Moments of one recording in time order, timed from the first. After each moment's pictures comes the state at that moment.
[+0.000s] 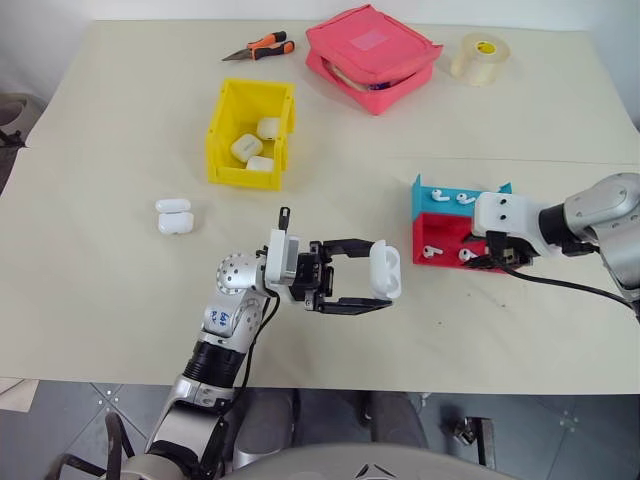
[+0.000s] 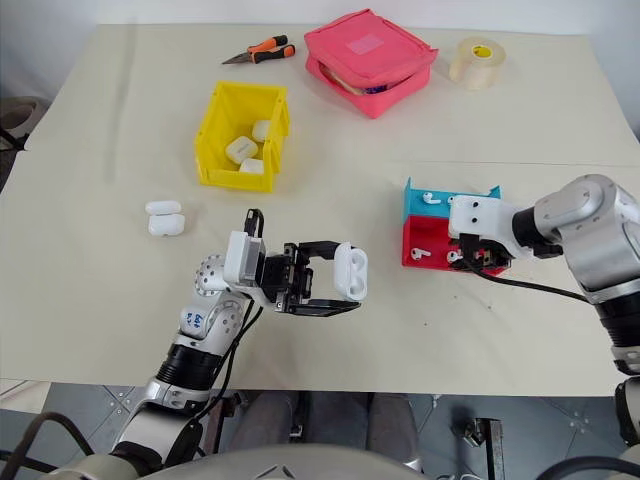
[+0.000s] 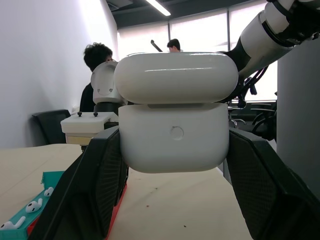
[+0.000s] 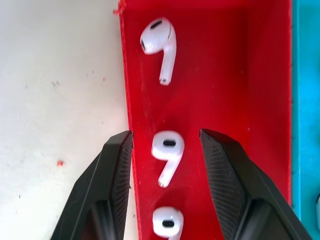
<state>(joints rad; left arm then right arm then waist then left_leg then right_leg) -0.38 0.12 -0.19 0.07 -0.50 -0.13 -1.28 -0.62 -1.06 0.30 0.05 0.00 0.40 1.34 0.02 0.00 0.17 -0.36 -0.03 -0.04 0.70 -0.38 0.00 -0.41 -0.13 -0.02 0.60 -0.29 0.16</state>
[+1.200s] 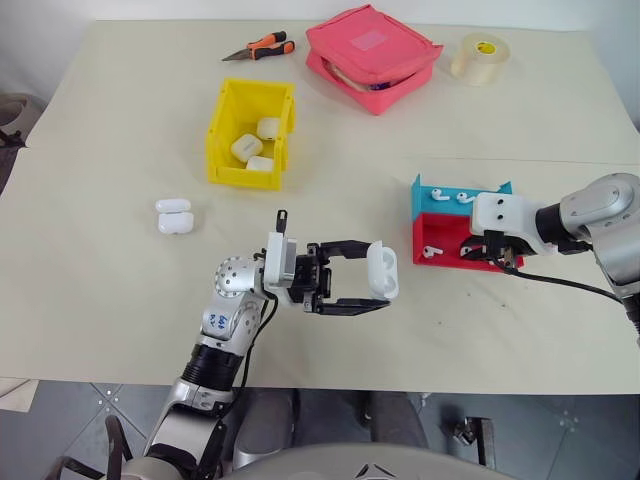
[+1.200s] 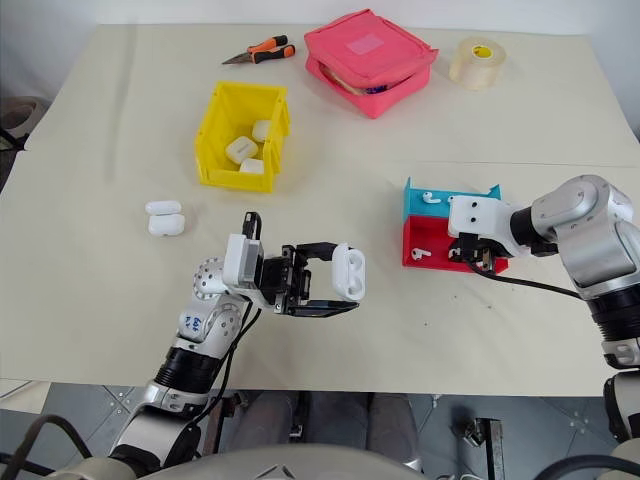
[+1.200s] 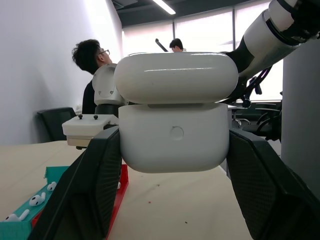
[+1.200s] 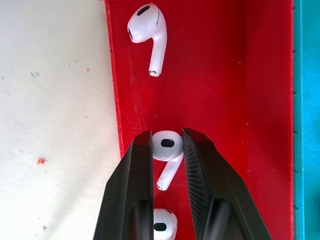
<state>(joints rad) -0.36 0.13 -0.19 0.05 -0.50 -0.14 -1.26 -0.64 -1.03 0.30 0.12 -0.05 0.35 1.35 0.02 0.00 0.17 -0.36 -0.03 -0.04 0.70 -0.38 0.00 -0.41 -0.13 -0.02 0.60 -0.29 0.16</state>
